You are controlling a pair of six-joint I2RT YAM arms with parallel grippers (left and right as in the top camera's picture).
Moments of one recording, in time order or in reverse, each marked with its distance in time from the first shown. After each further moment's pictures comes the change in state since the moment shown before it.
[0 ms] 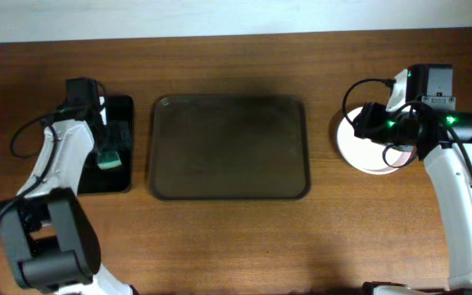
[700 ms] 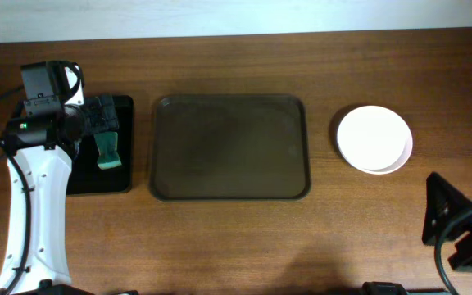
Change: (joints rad) left arm 0.000 -0.318 0.093 -0.081 0.101 0.000; right arm 0.000 -0.587 0.574 -0.447 0.077 -0.067
